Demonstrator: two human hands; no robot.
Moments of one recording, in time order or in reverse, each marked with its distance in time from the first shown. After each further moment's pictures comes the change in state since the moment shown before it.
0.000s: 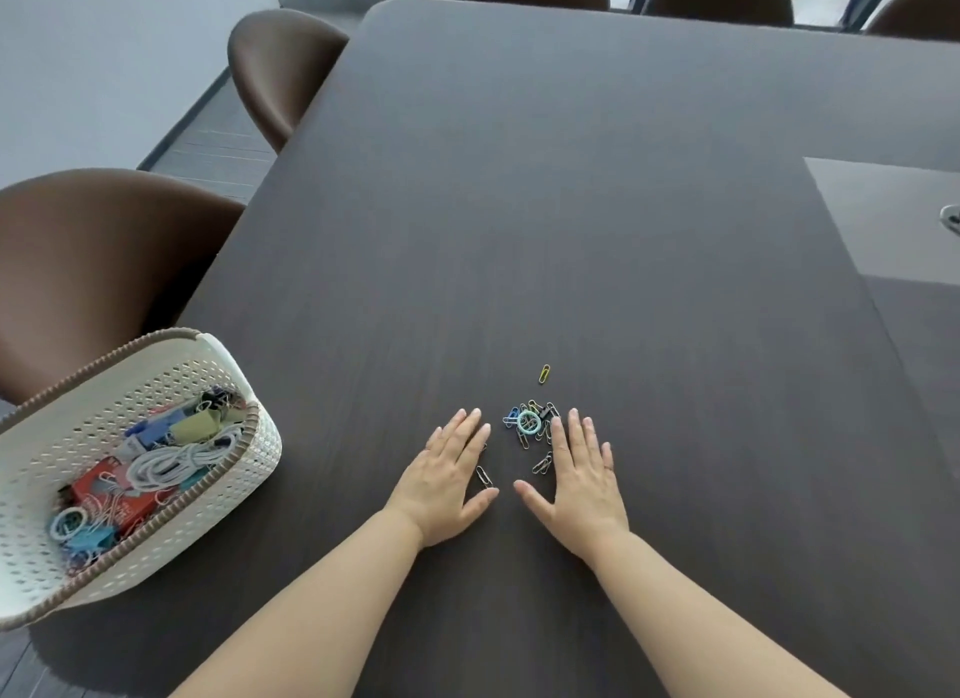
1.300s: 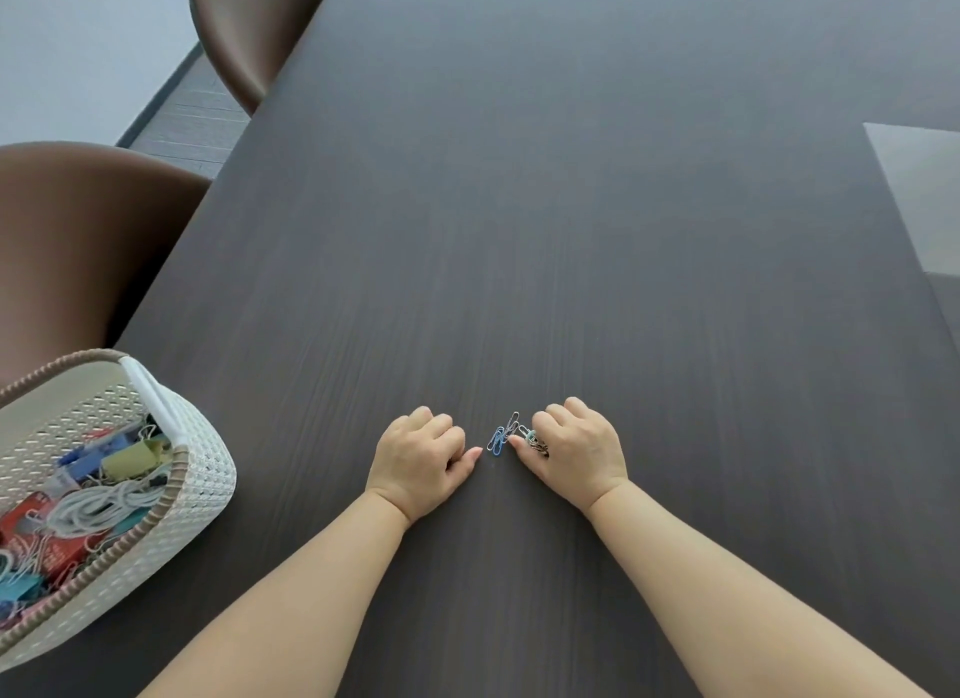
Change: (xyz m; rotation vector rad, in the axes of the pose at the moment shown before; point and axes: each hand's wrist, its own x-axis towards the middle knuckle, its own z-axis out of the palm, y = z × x) left_hand 0.062 -0.023 0.006 0.063 0.584 0.051; right_hand 0.097 0.022 -0.007 -0.090 0.643 -0.485
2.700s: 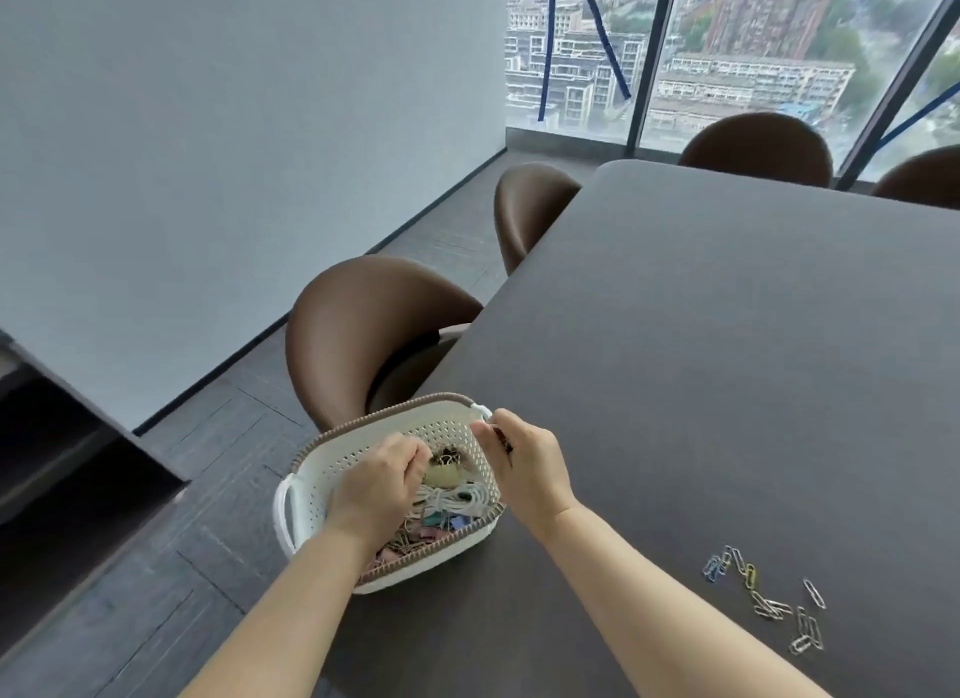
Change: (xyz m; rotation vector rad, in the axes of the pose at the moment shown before) left_hand -0.128 -0.153 -0.230 -0.118 0.101 -0.652; right_hand 0.145 -0.296 -0.089 0.868 -0.189 -0.011
